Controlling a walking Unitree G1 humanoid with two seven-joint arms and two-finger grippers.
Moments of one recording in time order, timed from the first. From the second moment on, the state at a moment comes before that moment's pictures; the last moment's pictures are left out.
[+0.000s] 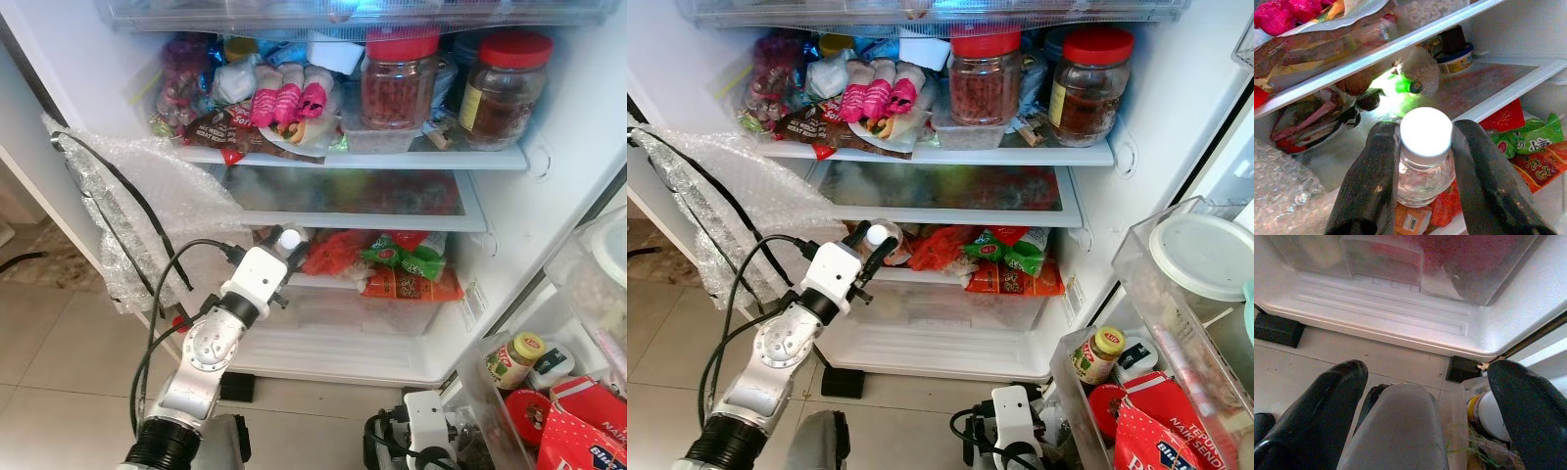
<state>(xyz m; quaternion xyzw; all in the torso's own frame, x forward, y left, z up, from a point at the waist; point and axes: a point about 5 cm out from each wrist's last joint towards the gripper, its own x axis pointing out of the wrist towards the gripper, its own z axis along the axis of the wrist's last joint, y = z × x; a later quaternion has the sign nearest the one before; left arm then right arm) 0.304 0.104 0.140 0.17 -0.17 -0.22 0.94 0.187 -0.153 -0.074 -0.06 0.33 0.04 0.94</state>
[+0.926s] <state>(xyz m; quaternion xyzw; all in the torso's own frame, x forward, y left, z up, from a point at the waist) 0.306 0.104 0.141 0.17 -0.17 -0.22 0.94 0.187 -0.153 -0.074 -0.06 0.33 0.04 0.94</state>
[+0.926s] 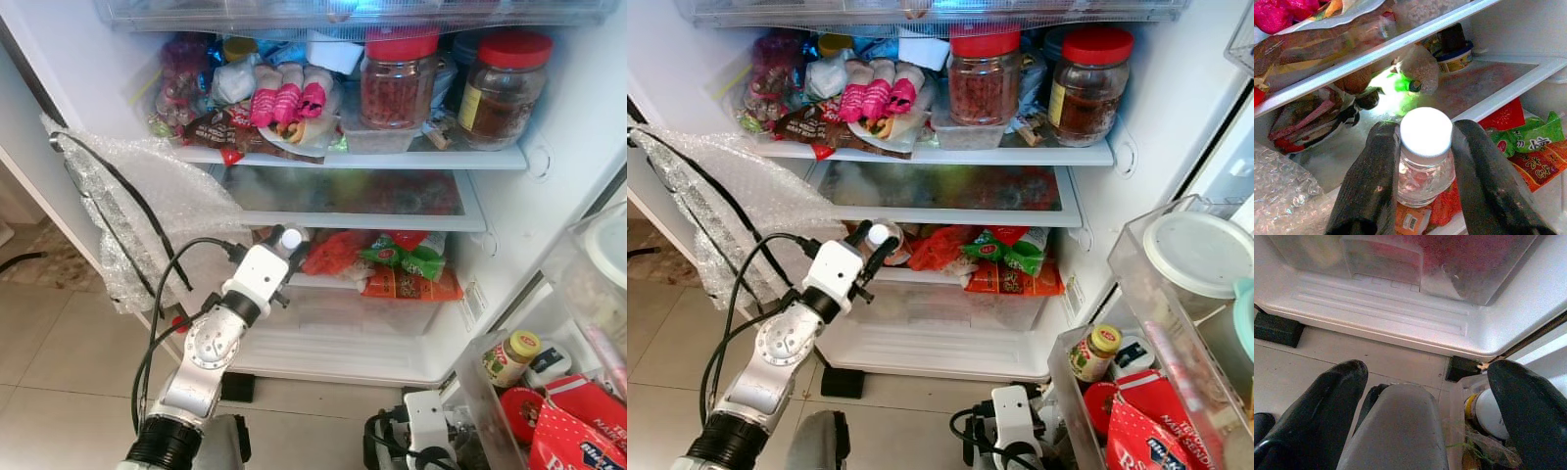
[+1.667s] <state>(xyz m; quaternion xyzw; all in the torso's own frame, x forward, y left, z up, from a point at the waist) 0.306 0.082 0.149 0.16 -0.19 -0.26 0.93 0.177 -0.159 -0.080 -0.07 0.36 0.03 0.93</state>
